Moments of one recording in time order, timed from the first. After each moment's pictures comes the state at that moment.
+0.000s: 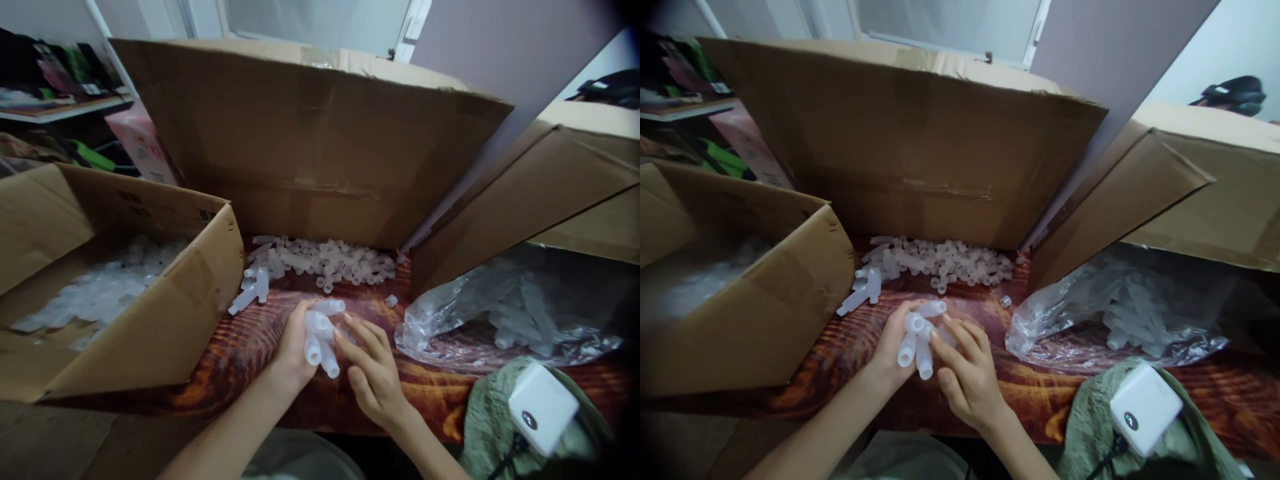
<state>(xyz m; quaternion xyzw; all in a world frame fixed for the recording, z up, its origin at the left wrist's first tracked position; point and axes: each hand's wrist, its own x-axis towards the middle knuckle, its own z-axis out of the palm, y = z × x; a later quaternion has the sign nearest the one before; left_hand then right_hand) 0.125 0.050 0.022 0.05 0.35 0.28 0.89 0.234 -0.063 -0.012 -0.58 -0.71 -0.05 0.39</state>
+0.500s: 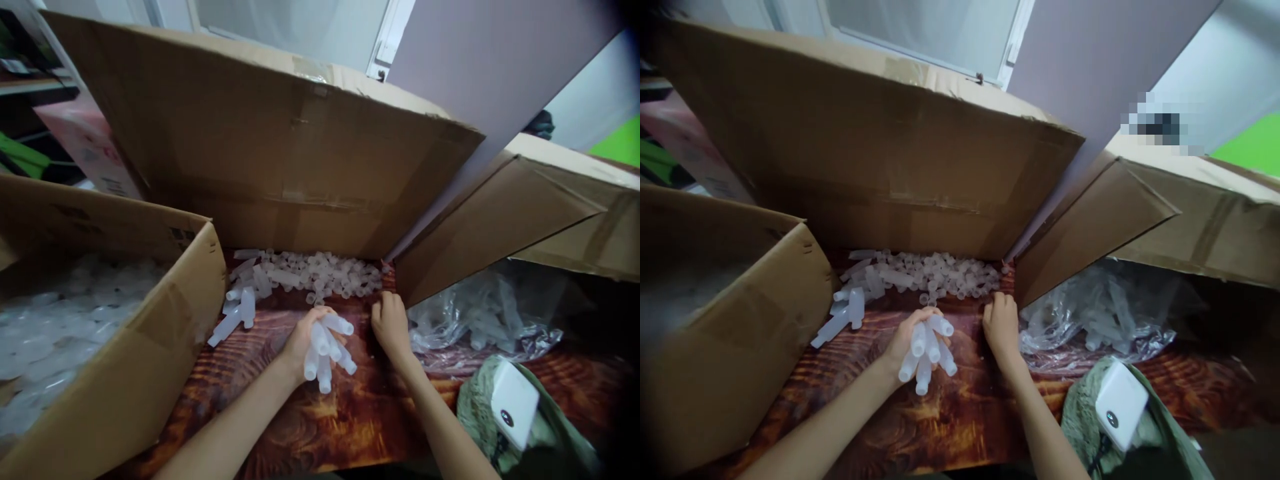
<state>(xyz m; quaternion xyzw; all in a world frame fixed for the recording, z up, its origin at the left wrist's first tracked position) 0.141 0.084 -0.011 0.17 0.24 0.15 0.94 0.336 -0.004 -0.043 -0.87 -0.44 -0.11 0.17</state>
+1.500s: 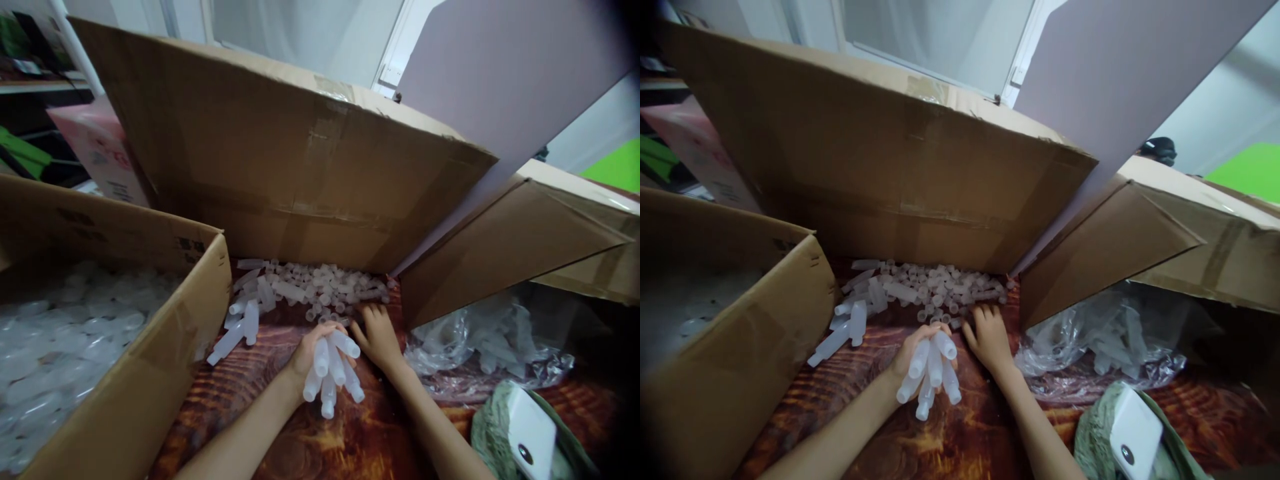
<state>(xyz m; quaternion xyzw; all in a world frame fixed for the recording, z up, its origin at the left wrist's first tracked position) 0.145 0.094 -0.029 0.18 0.14 0.13 0.96 0.328 0.021 -0.050 -0.77 -0.61 -0.07 0.15</state>
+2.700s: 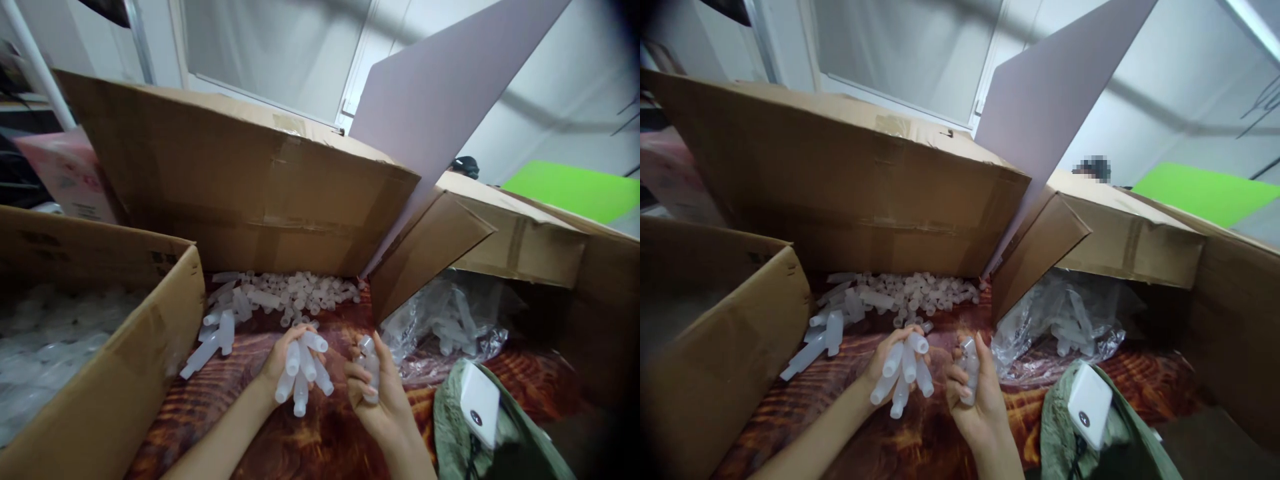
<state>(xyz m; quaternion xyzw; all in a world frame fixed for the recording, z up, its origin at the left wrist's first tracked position) 0.141 0.088 -0.036 0.23 0.15 0.15 0.95 0.244 -0.045 0.023 -0.27 0.05 0.58 0.77</state>
